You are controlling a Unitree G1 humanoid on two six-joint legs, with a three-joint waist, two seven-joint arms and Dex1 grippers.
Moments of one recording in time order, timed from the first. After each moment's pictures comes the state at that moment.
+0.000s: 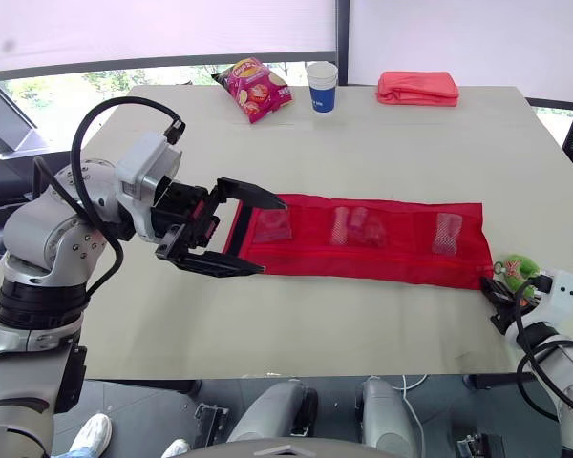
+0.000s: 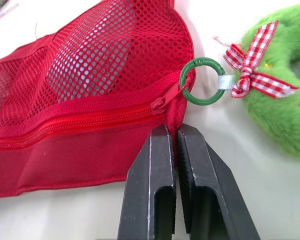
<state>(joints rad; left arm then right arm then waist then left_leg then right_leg) -0.67 0.78 -0.01 -0.22 -0.72 0.57 -1.46 0.17 -0.42 -0.54 -0.26 0.85 0.72 0.28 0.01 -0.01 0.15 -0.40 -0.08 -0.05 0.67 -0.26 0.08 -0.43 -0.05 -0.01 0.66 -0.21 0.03</state>
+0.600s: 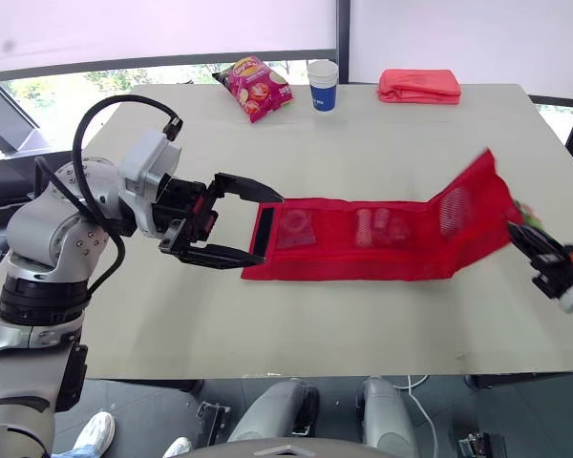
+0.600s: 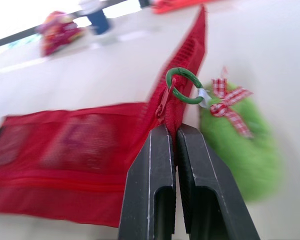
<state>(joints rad) -0.69 0.77 -0.02 -0.17 -0.69 0.53 -1.47 0.10 -0.79 -0.70 -0.59 1.23 0.88 0.27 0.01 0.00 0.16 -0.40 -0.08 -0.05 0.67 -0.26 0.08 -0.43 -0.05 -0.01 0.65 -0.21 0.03</state>
